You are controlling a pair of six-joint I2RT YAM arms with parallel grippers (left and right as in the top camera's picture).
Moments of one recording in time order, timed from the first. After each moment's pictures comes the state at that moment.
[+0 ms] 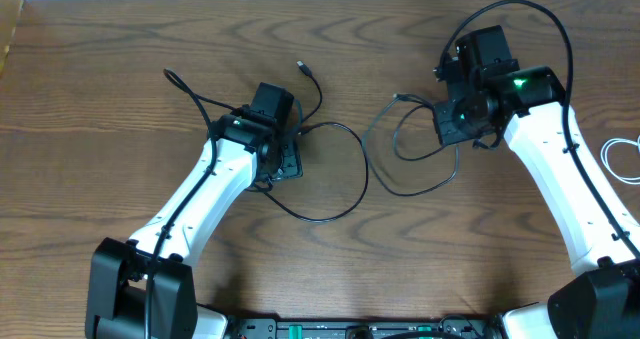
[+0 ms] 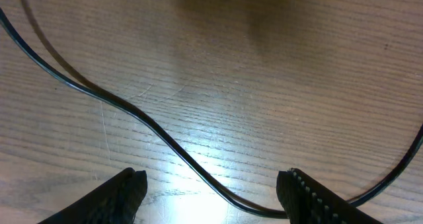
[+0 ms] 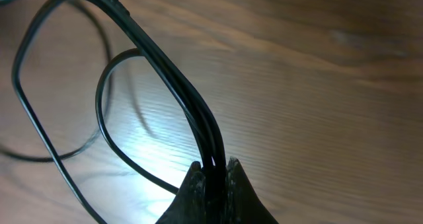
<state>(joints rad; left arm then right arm) -0.34 1.59 1.11 -0.89 -0.03 -0.51 0.26 1.62 1.46 -1.08 0.00 0.03</state>
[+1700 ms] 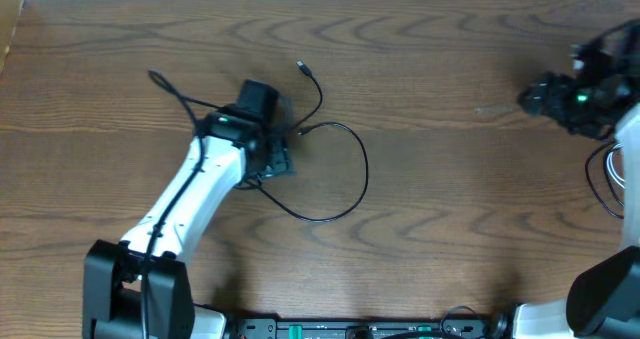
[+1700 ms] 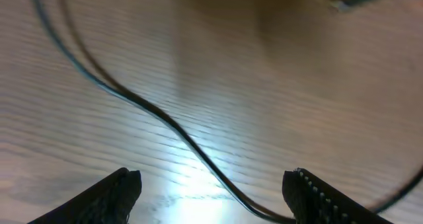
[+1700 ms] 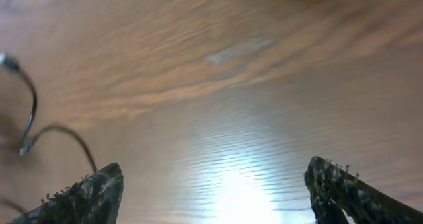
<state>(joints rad) -0.26 1.58 1.11 -0.90 -0.03 -0.49 -0.25 1.62 1.46 -1.00 -0.29 0.10</state>
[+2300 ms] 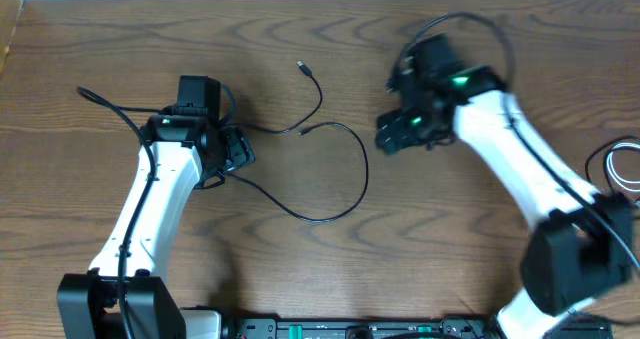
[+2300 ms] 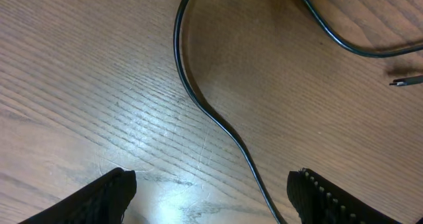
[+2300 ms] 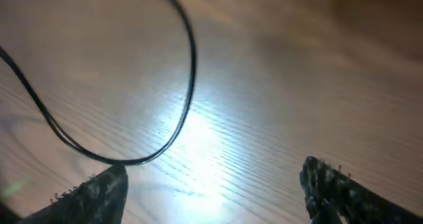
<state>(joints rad) -0.05 1.51 1.11 -0.94 -0.03 -0.49 0.39 1.81 1.46 -0.98 -0.22 0.09</state>
